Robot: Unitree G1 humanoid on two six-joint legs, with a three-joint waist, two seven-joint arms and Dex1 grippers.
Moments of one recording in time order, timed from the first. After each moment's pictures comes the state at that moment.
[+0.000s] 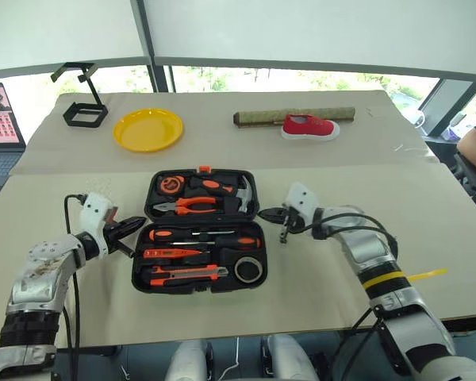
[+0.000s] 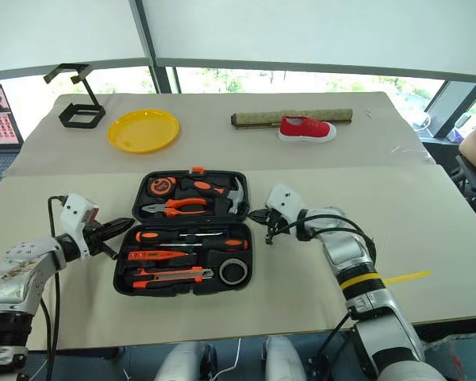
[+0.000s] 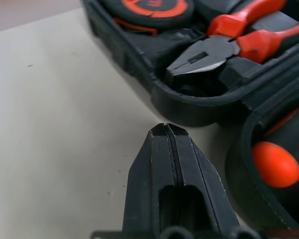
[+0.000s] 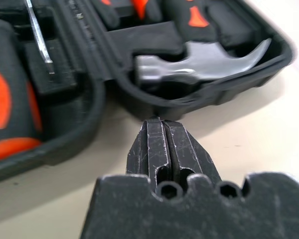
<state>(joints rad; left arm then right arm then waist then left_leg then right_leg) -0.23 0.71 0.16 0.17 -0.35 0.36 -0.85 -0.60 -0.42 0.23 0.37 0.06 0.10 0.95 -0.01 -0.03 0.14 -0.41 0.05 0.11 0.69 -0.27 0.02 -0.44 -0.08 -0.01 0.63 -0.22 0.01</state>
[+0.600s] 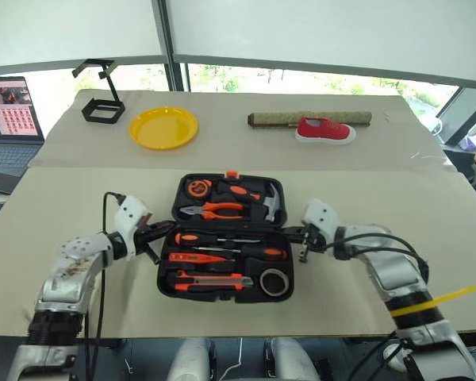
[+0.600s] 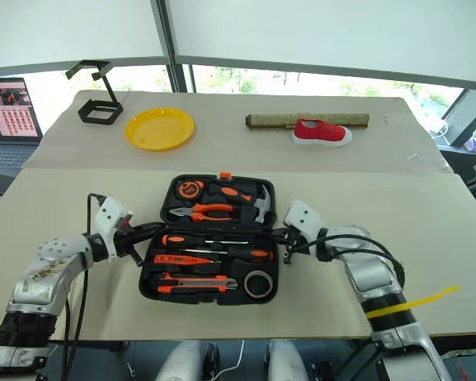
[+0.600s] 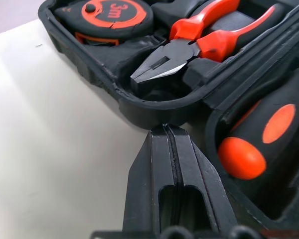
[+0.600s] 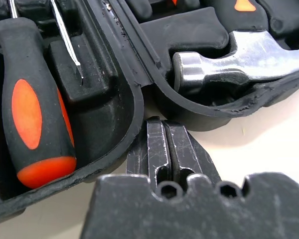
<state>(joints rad) -0.19 0.58 0.05 -0.02 -0.29 0.35 -0.88 -0.33 -0.57 0.13 0.02 0.11 0.30 0.97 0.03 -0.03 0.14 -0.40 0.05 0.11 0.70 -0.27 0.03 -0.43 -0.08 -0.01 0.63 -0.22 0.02</state>
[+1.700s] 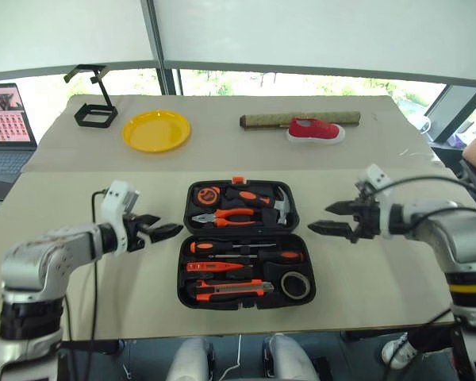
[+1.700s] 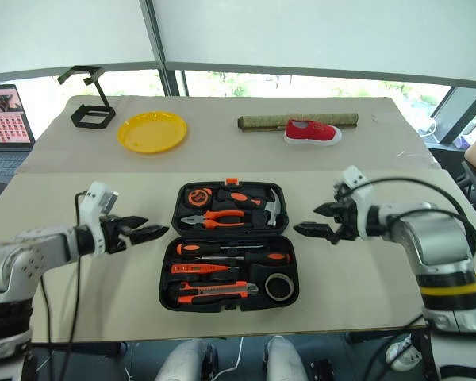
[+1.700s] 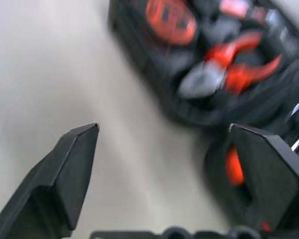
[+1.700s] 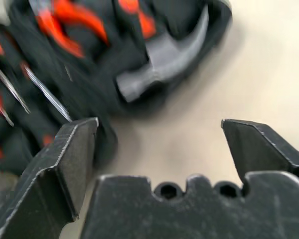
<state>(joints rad) -0.42 0.63 0.25 -0.20 -0.63 1.25 -0.59 -0.62 -0.76 0.01 -0.04 0.43 1.10 0.94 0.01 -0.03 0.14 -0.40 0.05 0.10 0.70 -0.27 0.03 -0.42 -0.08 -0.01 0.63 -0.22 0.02</state>
